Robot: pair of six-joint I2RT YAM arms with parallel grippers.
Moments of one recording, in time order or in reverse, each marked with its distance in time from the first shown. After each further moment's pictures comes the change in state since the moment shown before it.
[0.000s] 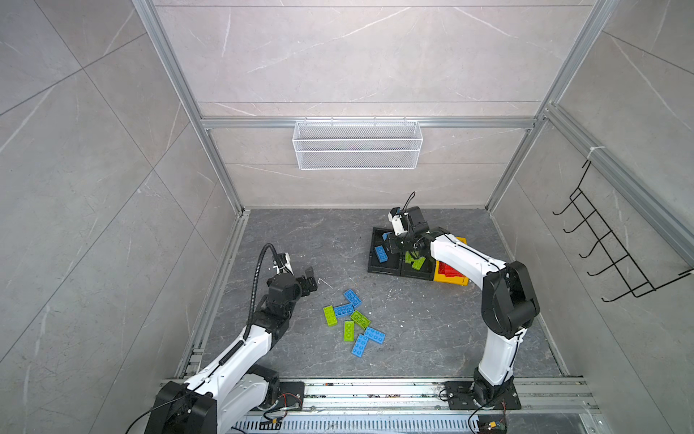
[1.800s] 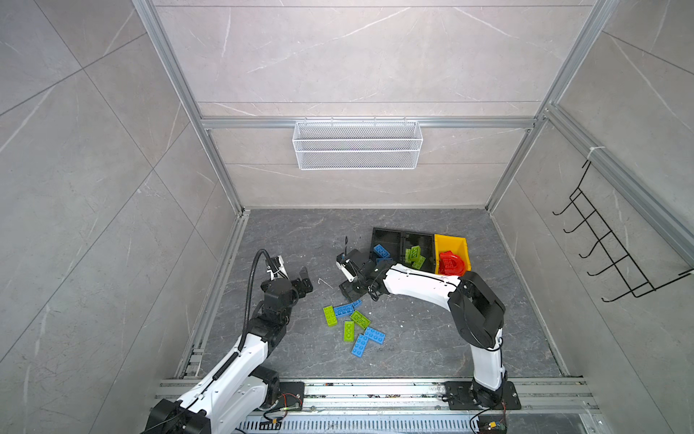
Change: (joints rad) left arm 0.003 -0.098 -0.042 -0.005 -0.073 -0.005; right arm 0.445 0.124 0.005 -0.100 0.126 0.027
